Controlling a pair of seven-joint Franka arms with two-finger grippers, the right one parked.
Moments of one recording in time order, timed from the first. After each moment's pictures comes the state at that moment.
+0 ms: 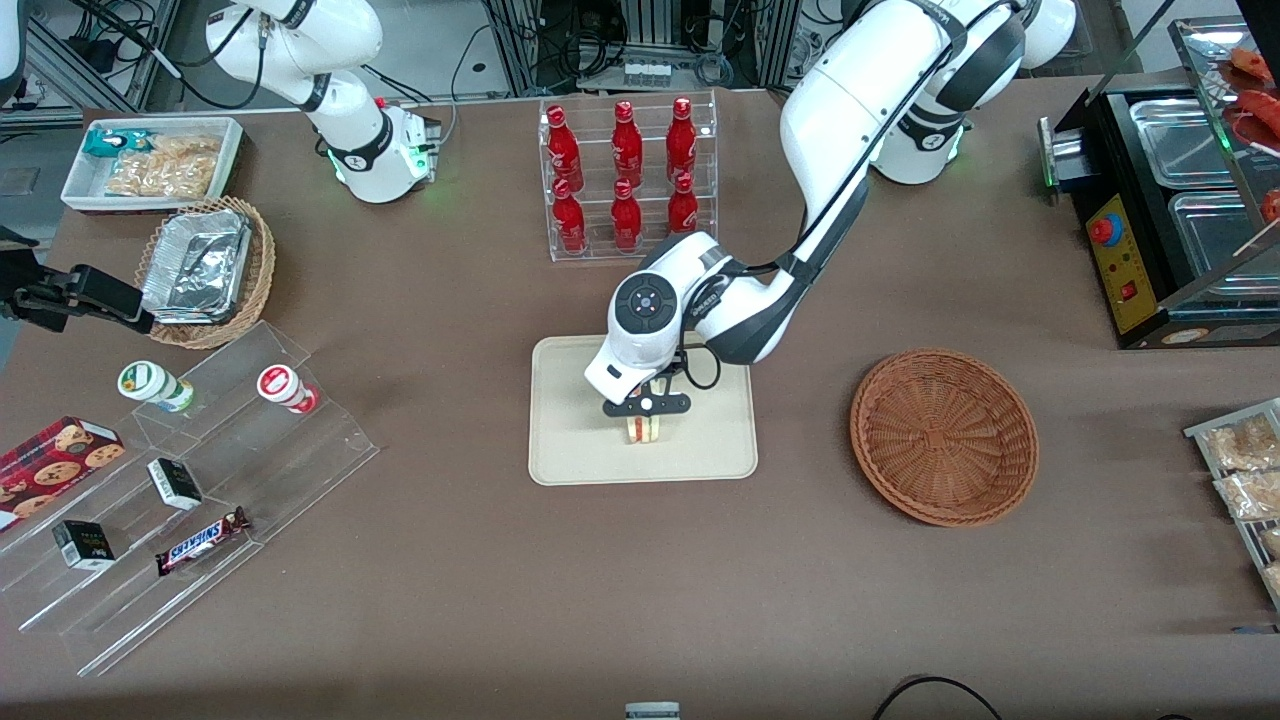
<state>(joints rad) -0.61 0.79 -0.25 -1.40 0.05 2.13 -0.88</state>
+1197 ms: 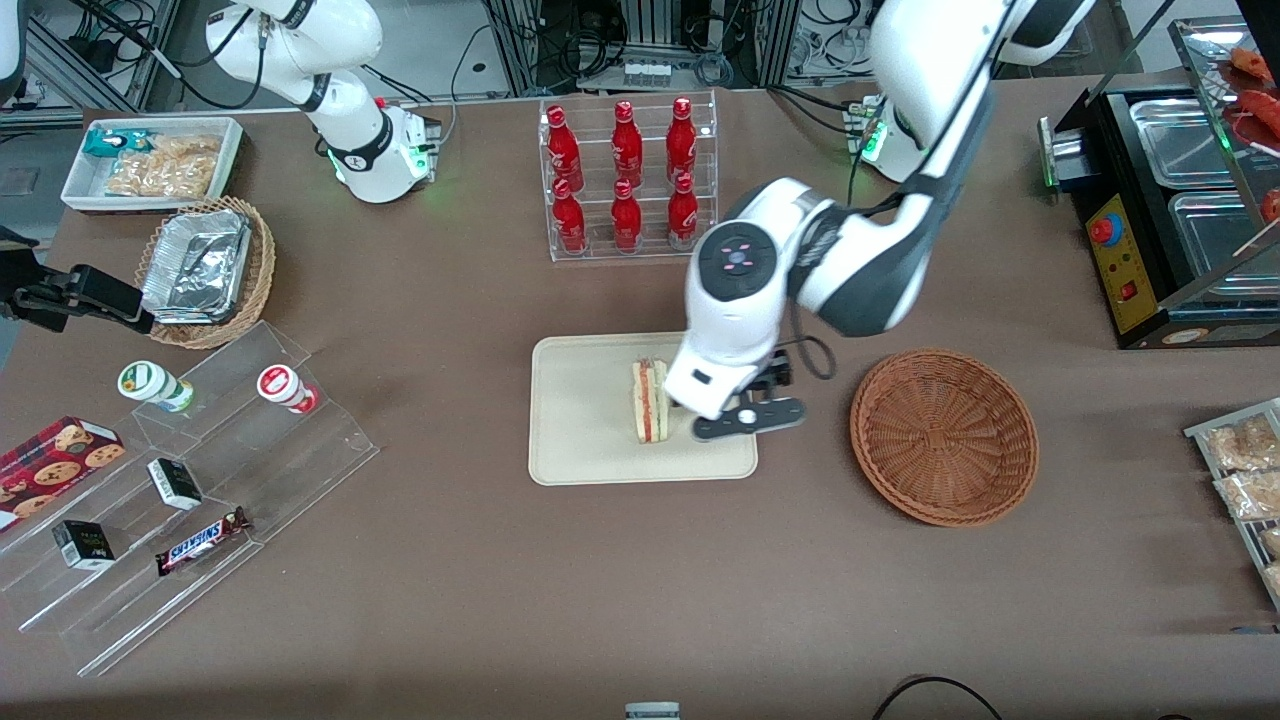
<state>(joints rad) -0.47 0.50 -0.15 -1.35 0.15 1.80 -0.80</state>
